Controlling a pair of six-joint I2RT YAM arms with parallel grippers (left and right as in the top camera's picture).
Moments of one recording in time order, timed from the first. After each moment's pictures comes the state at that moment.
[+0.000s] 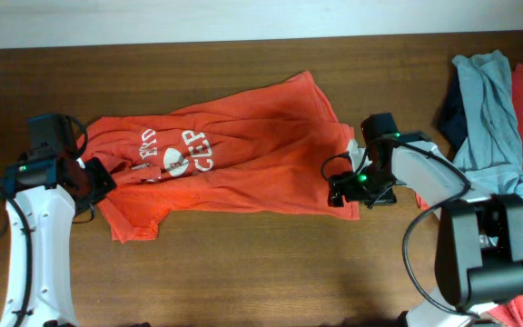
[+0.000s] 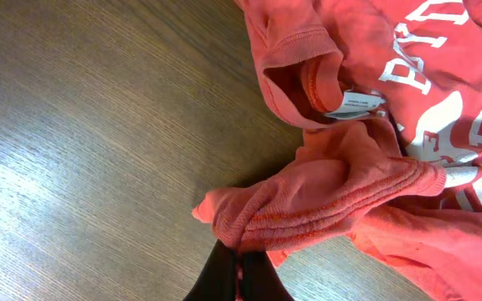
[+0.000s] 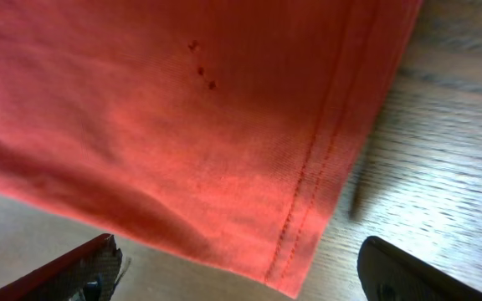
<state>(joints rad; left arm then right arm) 0.25 1.43 1.22 -1.05 -0.10 -0.33 0.11 1.81 1.11 -0.88 -0.26 0.03</state>
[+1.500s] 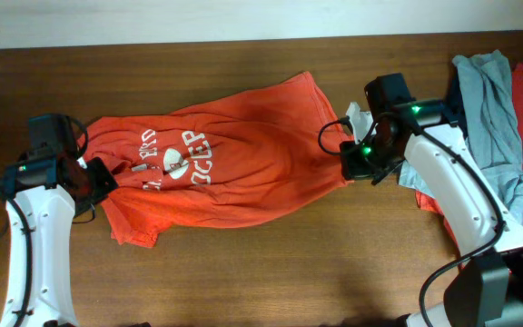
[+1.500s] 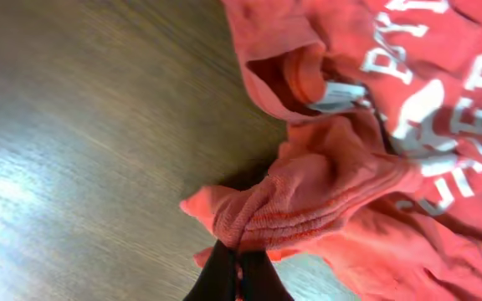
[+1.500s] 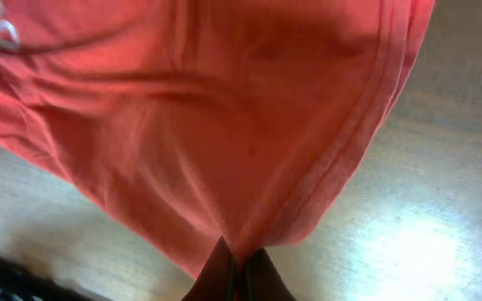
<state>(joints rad) 0.25 1.43 1.22 -1.05 -0.05 -0.30 0.17 1.66 1.45 -1.18 -0.28 0.04</state>
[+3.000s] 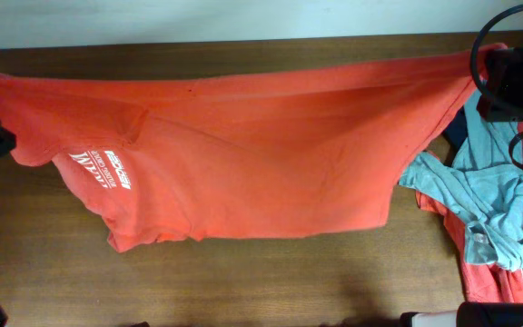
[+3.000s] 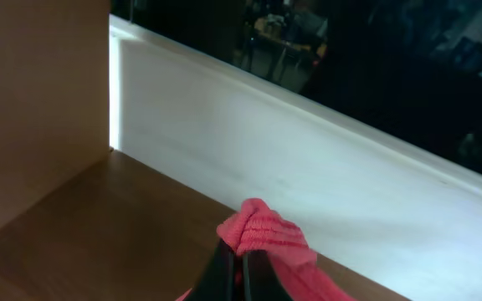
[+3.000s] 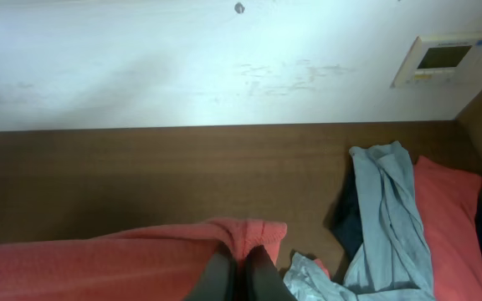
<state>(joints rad) 0.29 1.18 2.01 -1.03 -0.02 -0.31 -0.07 1.56 2.56 -1.54 -0.09 0.01</state>
